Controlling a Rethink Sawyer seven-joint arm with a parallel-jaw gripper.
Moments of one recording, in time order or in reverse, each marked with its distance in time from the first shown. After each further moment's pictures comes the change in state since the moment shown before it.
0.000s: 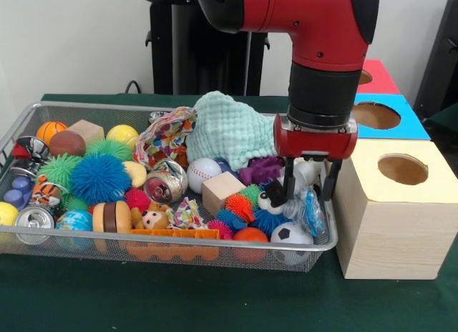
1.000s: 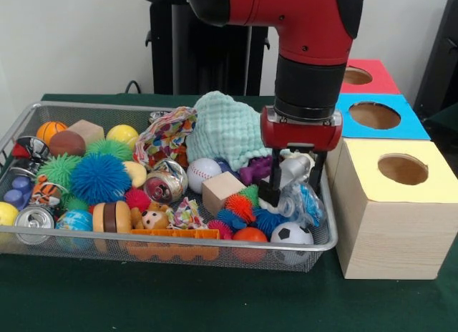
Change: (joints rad) arm -0.021 -0.029 0.001 0.051 -0.023 -0.001 0.000
